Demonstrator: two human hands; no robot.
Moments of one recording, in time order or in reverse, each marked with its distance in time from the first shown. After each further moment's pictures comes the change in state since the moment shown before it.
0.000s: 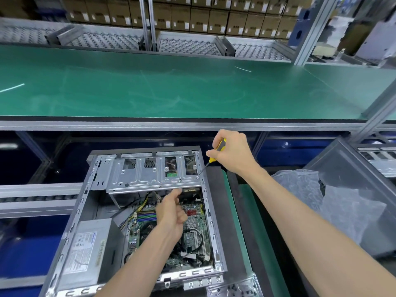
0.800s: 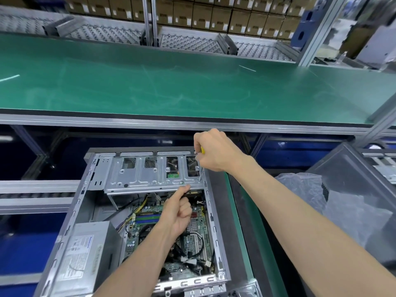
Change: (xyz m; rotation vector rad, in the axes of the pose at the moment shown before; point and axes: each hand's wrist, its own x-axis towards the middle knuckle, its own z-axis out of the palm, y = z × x) left_hand 0.030 -0.003 0.008 -0.204 -0.235 -0.119; right_hand 0.026 -0.039 0.023 -0.518 -0.272 -0.278
